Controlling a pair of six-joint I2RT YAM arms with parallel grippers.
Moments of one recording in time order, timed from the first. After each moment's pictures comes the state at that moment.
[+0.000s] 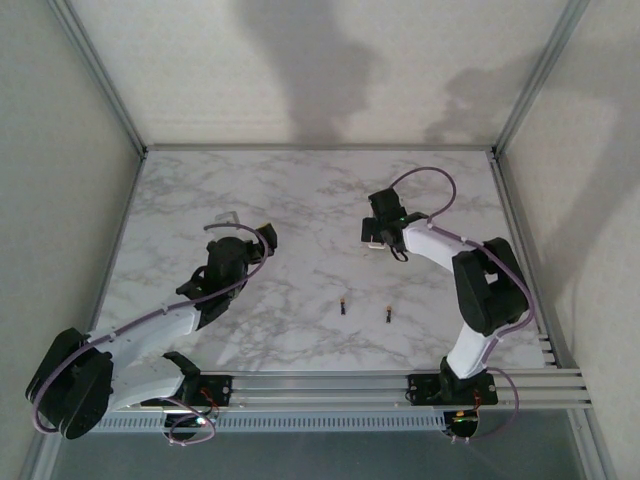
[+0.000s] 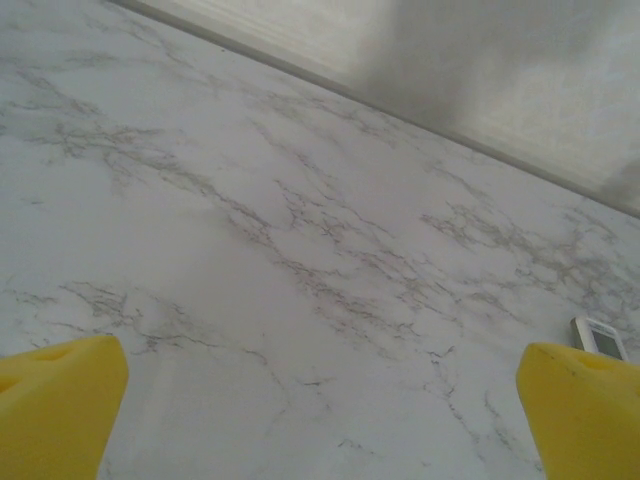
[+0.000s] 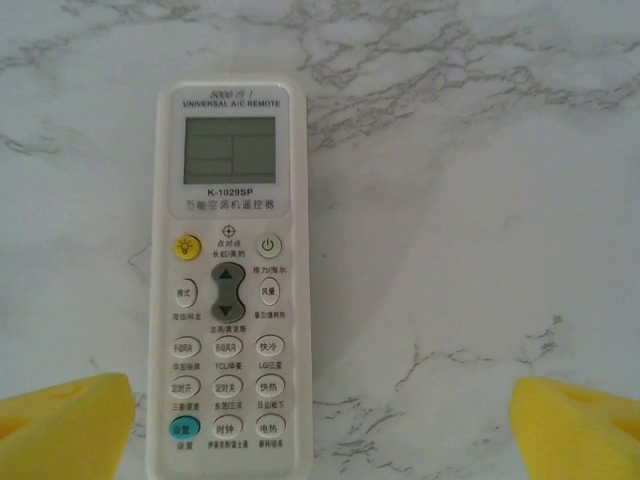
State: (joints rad) left arm -0.56 1.12 0.50 0.25 -0.48 -0.60; right arm 0.46 1.76 1.09 -0.38 0.31 0.43
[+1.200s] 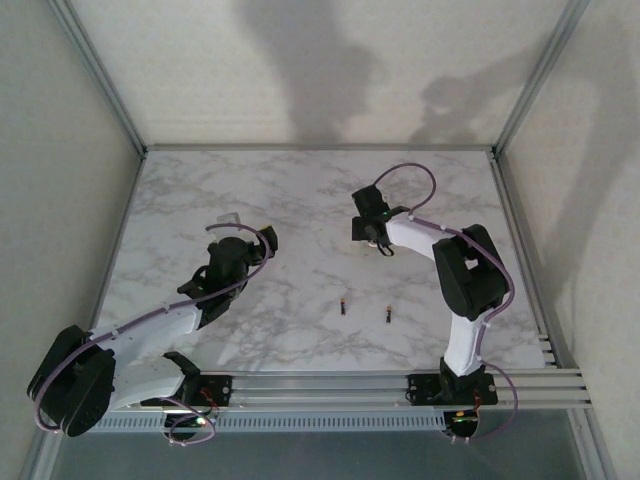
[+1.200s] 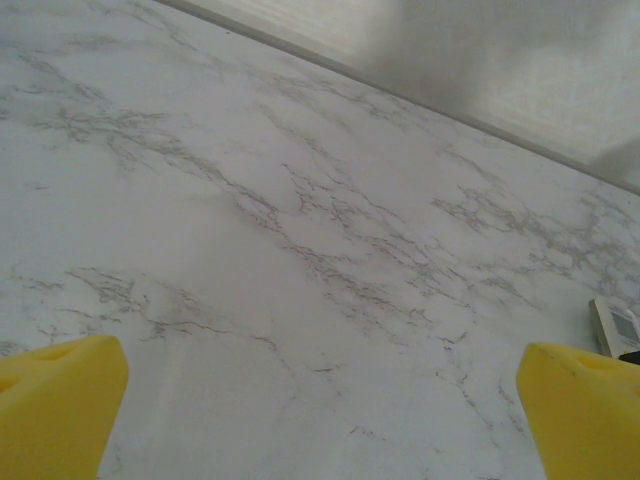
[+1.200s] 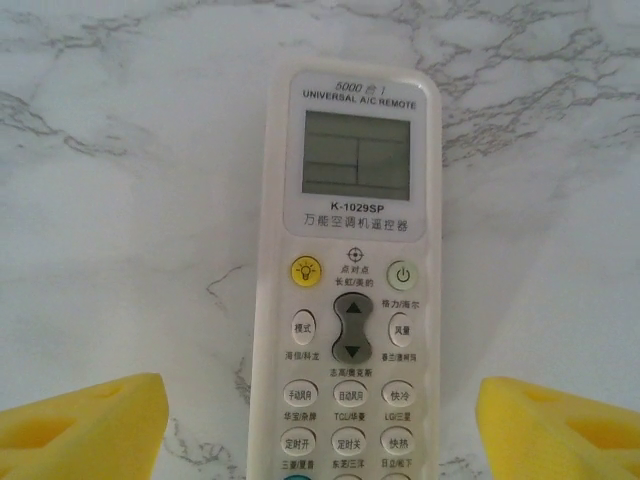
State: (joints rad) left arm -0.56 1.14 0.50 0.23 -0.47 -0.60; right arm 0.52 1.89 1.21 -0.40 0.32 0.43
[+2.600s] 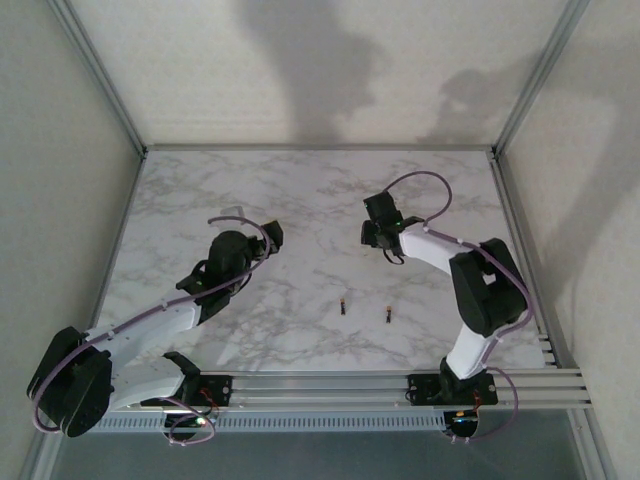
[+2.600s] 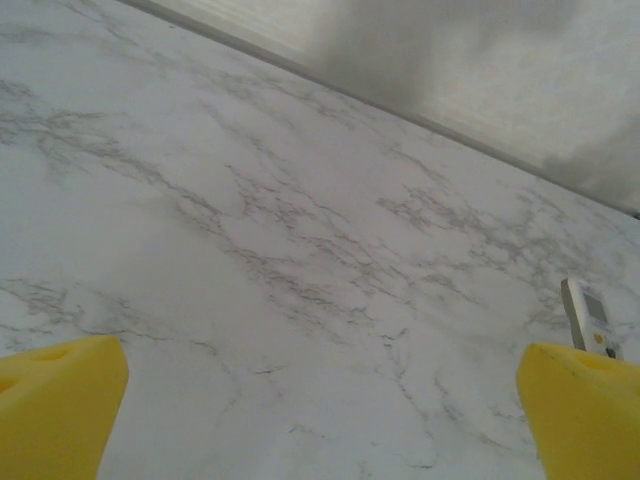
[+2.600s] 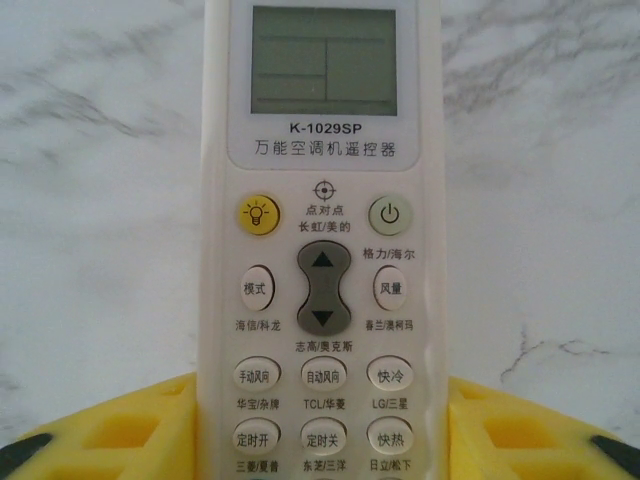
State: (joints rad) left arm -0.56 1.13 0.57 0.19 -0.37 -0.63; right arm 0.49 1.71 1.05 -0.30 0.21 0.48
